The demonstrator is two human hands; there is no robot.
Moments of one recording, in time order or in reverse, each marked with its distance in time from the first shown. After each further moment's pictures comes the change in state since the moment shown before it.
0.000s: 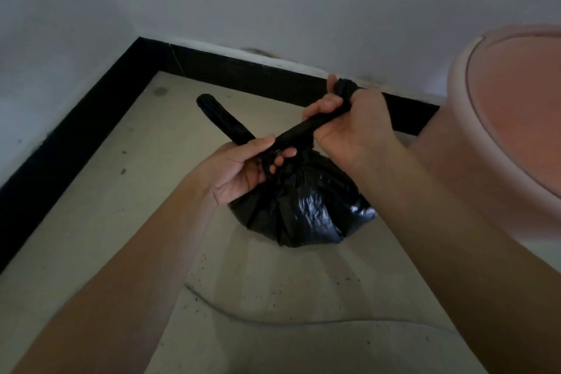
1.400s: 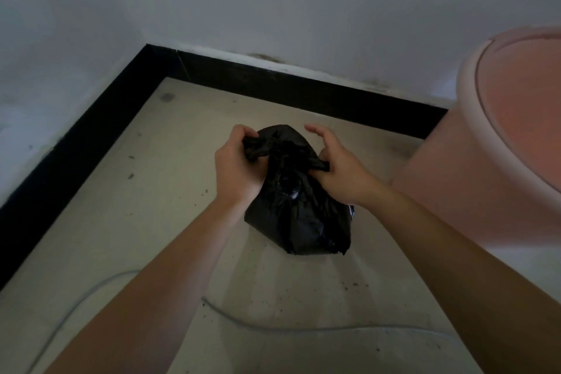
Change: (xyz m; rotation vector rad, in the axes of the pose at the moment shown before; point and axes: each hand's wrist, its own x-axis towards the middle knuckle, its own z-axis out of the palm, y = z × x) left_hand 0.011 -0.025 -0.005 1.036 0.734 0.769; right_hand 0.034 0.015 -0.092 -1.752 -0.388 -0.377
